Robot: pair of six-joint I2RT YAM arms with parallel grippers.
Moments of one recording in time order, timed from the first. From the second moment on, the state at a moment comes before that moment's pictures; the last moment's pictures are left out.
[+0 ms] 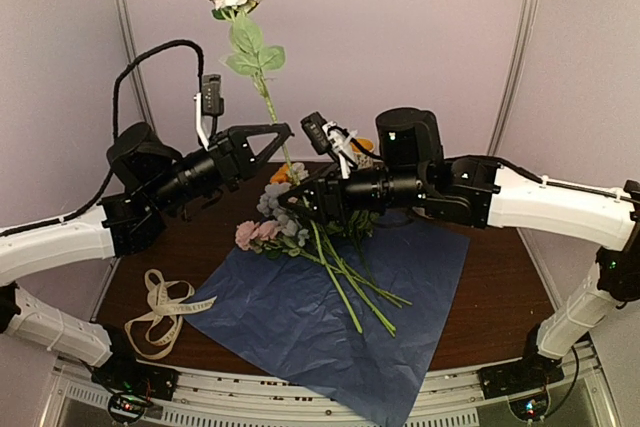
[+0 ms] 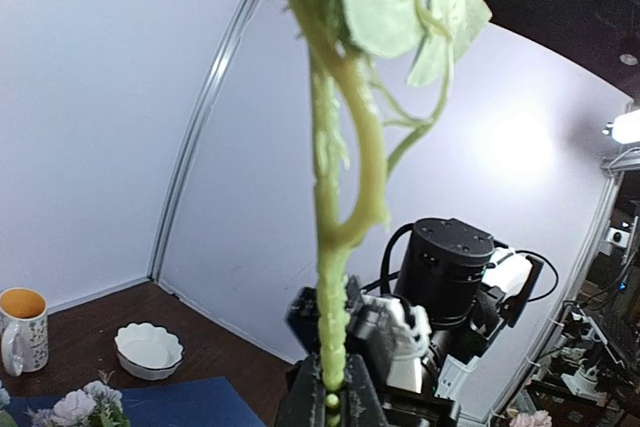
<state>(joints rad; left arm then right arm) -0.87 1.19 0.93 0.60 0.34 -0.49 1.04 1.53 1.39 -0.10 -0.30 0.27</state>
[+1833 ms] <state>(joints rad) -0.53 1.69 0.96 -0.73 -0.10 -0.16 0.92 1.67 1.25 -0.77 0.13 0.43</state>
